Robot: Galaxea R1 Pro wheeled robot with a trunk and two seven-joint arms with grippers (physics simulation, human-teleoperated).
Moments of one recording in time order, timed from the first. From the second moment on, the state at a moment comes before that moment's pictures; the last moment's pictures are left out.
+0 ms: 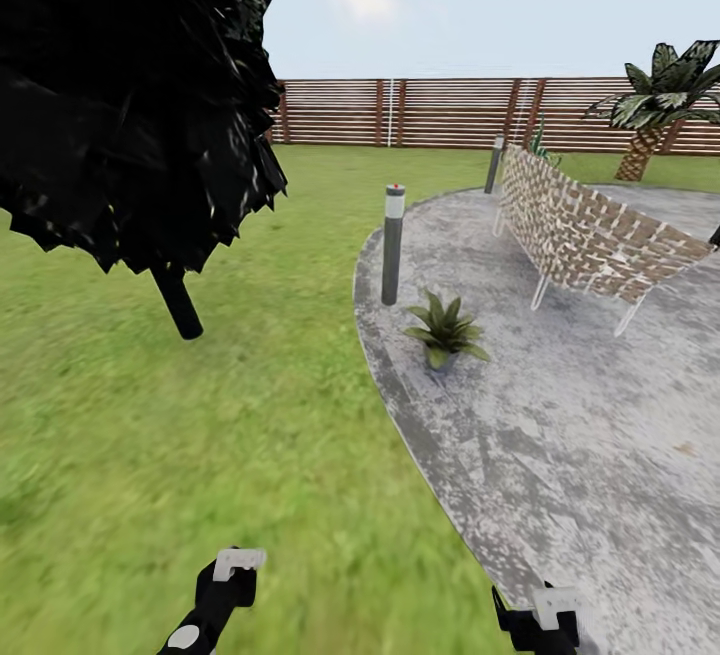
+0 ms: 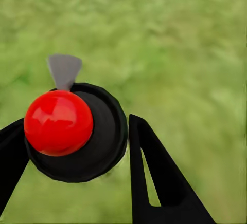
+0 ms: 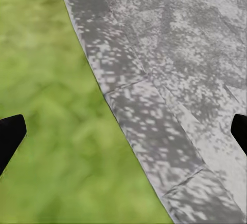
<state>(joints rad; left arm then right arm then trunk) -0.44 -0.01 0.11 -0.28 -0.13 -0.33 -0.01 -0.21 -0.10 -0.01 -0.51 0.05 -0.44 0.00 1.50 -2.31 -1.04</state>
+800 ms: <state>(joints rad) -0.44 -0.01 0.11 -0.28 -0.13 -0.33 -0.01 -0.21 -0.10 -0.01 -0.51 0.05 -0.44 0.00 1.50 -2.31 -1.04</state>
